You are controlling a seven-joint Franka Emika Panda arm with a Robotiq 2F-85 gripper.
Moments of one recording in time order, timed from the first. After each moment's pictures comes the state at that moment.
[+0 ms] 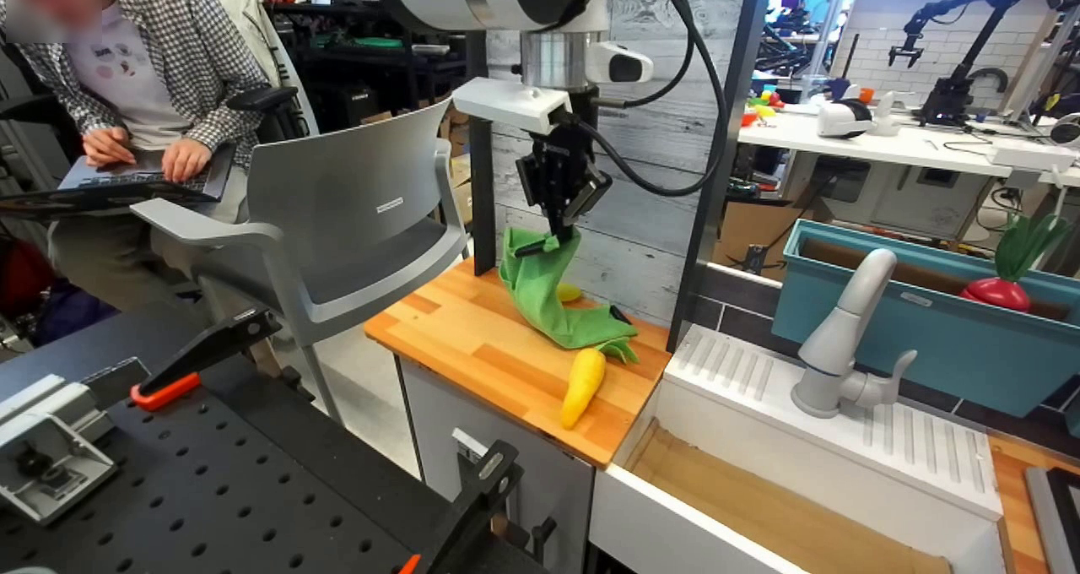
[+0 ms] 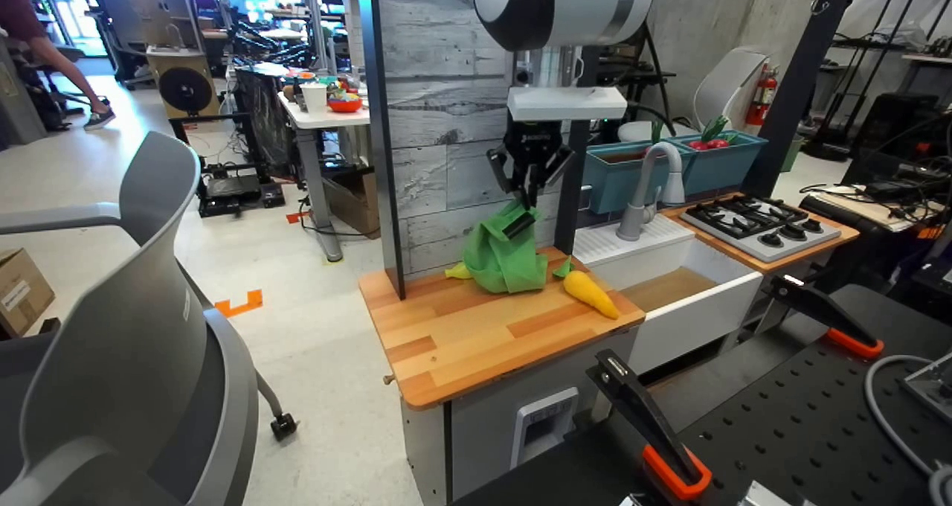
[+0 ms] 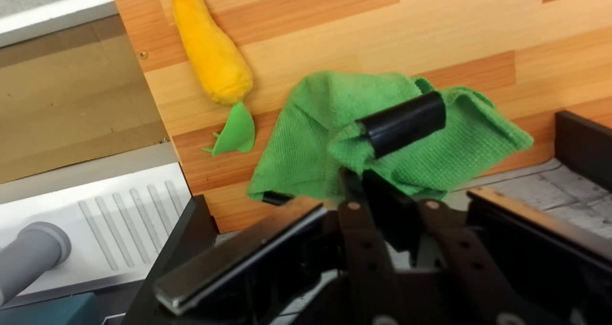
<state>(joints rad) 0.09 0.77 -0.06 -1.73 0.00 2.50 0.28</state>
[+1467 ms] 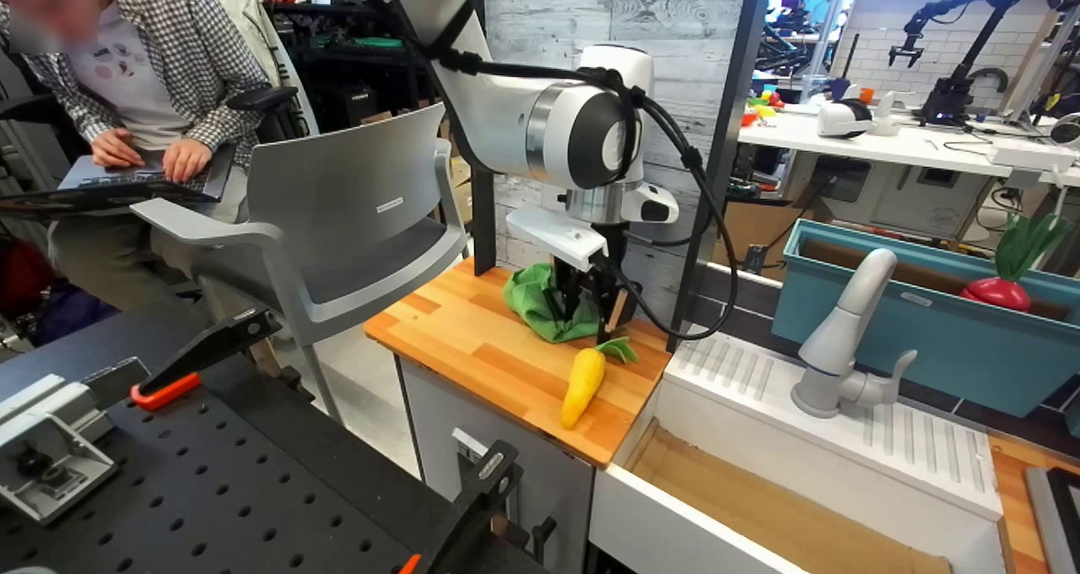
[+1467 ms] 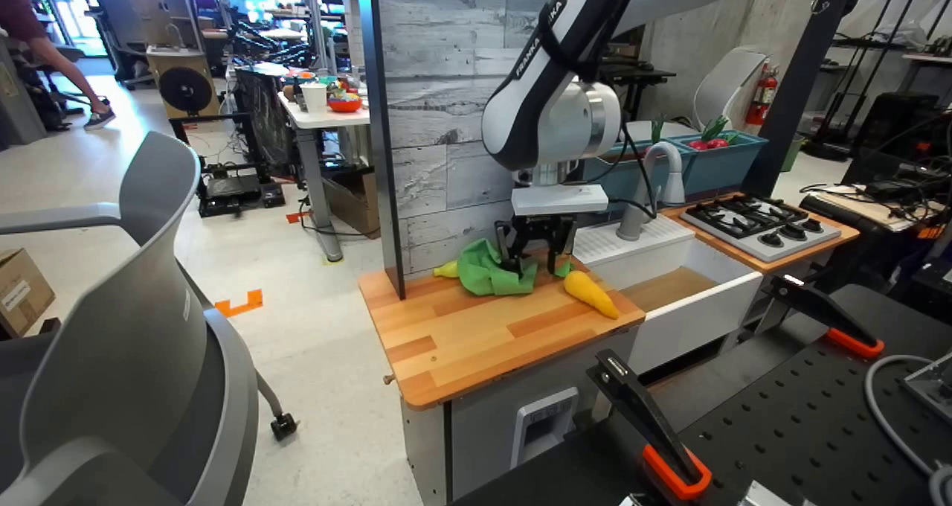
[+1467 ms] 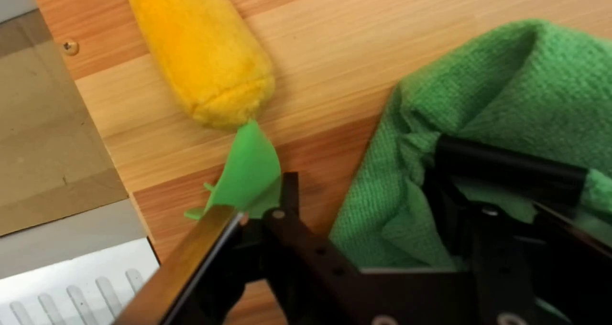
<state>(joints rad) 0.03 1.19 -0.05 -1.34 0.03 2.45 0.27</state>
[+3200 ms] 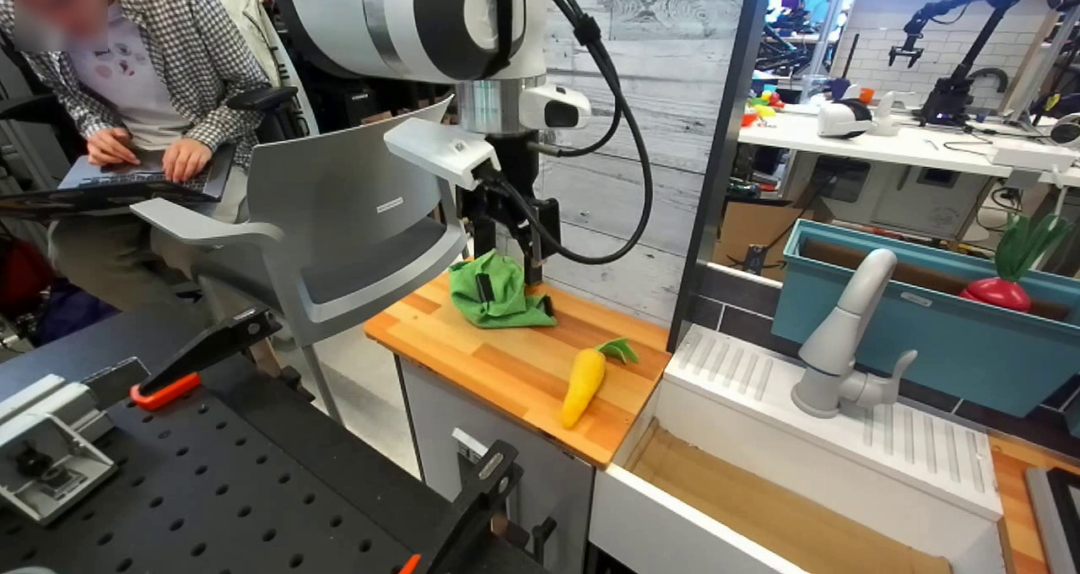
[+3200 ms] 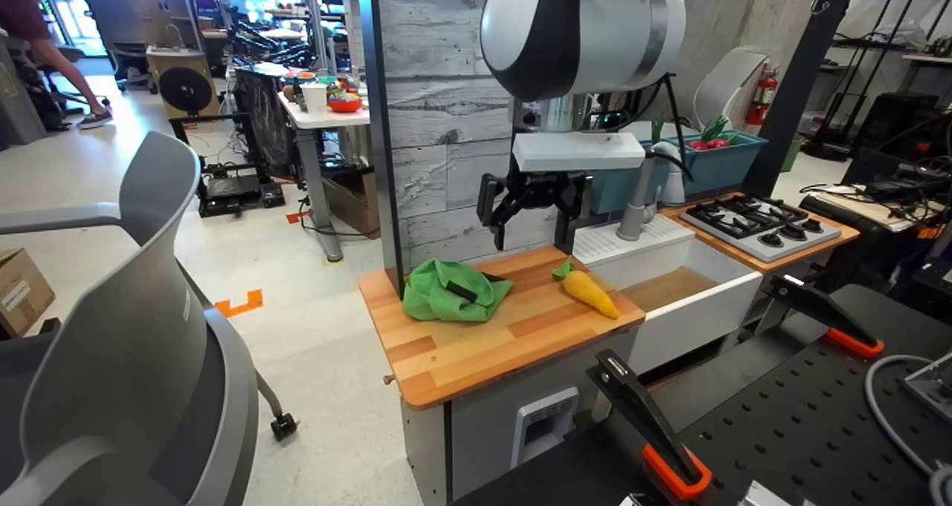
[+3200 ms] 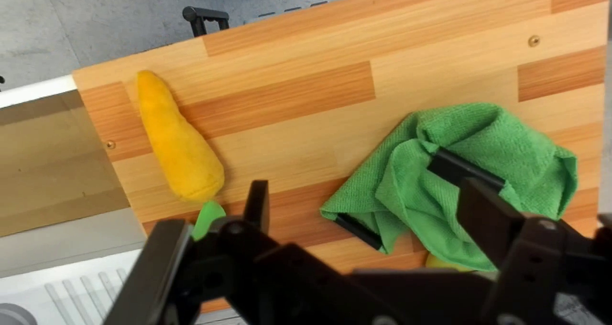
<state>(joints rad) 0.15 0.69 -0.05 -2.00 0.03 2.70 0.28</state>
